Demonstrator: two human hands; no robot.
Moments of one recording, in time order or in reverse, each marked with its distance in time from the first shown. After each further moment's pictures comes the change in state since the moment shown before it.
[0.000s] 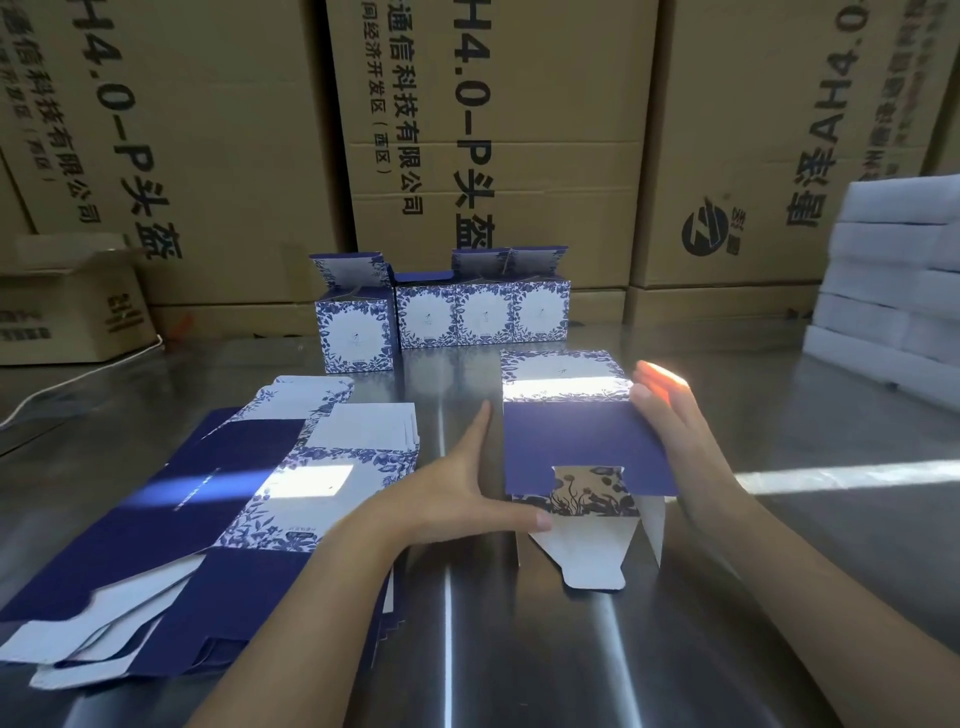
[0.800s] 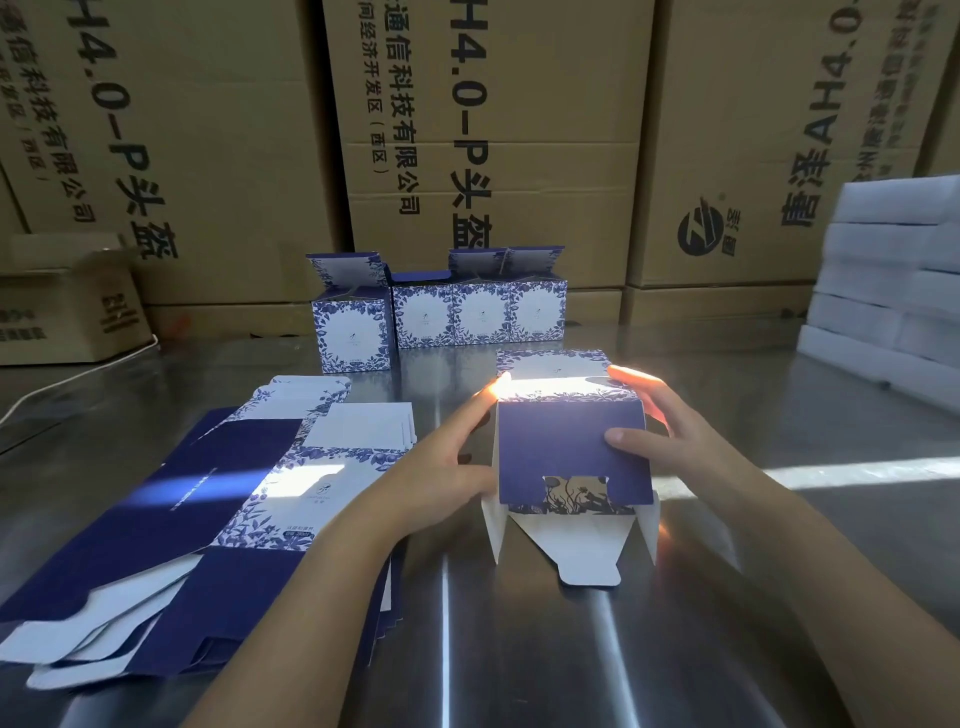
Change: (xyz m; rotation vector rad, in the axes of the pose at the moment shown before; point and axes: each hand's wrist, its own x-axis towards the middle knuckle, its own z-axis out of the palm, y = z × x) left_hand -0.006 0.011 -0.006 -0.108 0.130 0.161; right_hand 0.000 -0.014 -0.020 -0.232 -0.281 0.030
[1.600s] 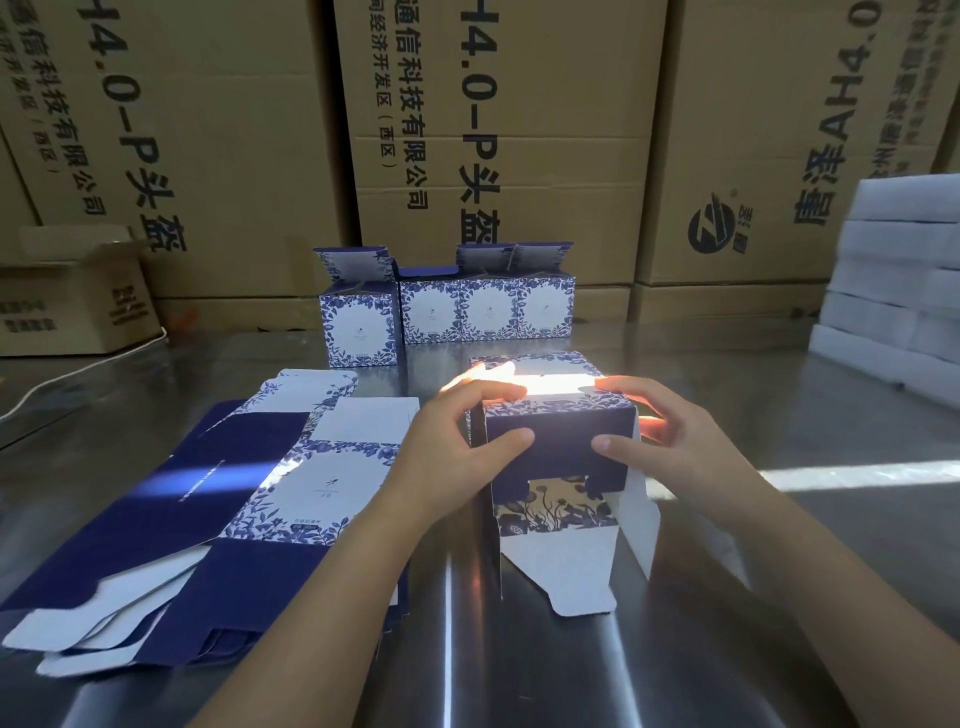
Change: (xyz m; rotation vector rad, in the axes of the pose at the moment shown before) left_hand 0.001 0.010 0.007 0.026 0.400 0.166; right_hand -0.002 -0.005 0.014 -0.090 0.039 -0.019
